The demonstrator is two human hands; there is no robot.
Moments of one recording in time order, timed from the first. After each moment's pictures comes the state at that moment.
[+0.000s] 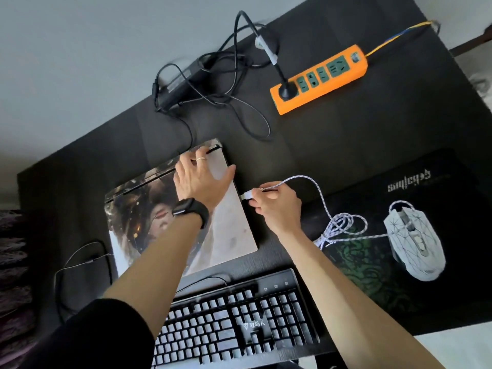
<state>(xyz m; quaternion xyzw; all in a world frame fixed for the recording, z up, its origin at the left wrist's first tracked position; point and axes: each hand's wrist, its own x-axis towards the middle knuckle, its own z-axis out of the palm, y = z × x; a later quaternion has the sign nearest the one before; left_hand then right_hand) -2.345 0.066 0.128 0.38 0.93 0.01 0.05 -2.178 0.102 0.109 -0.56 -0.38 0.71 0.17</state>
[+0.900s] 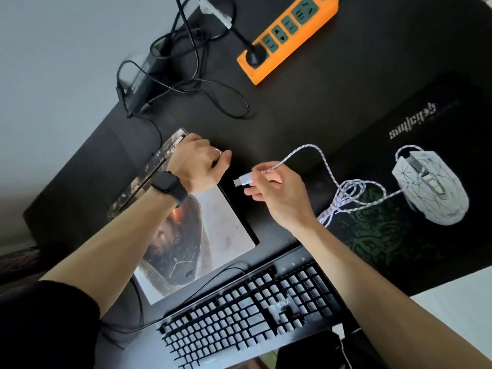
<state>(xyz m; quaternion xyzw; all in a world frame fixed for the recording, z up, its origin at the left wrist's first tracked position) -2.375 0.109 0.144 0.79 0.61 -0.02 0.03 -2.155 0.091 0.135 -0.50 -0.32 0.77 0.24</state>
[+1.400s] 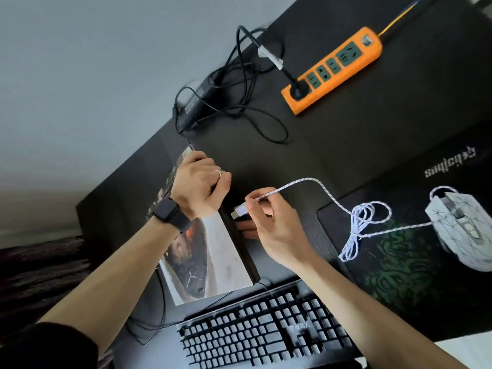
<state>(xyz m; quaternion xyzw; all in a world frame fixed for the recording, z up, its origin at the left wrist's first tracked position) -2.401 0.076 0.210 0.77 0.63 0.07 0.00 -2.186 0.073 0.190 -0.41 -0.42 0.79 0.20</state>
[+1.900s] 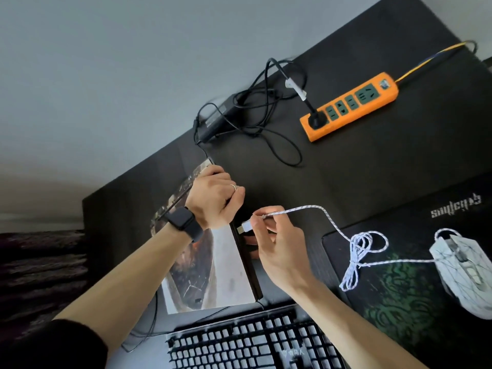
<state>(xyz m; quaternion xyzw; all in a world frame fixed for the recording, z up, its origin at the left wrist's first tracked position) -2.395 0.079 0.215 0.77 0.63 0.08 -0.03 -2.191 0.071 0.200 -0.43 -0.51 0.71 0.23</state>
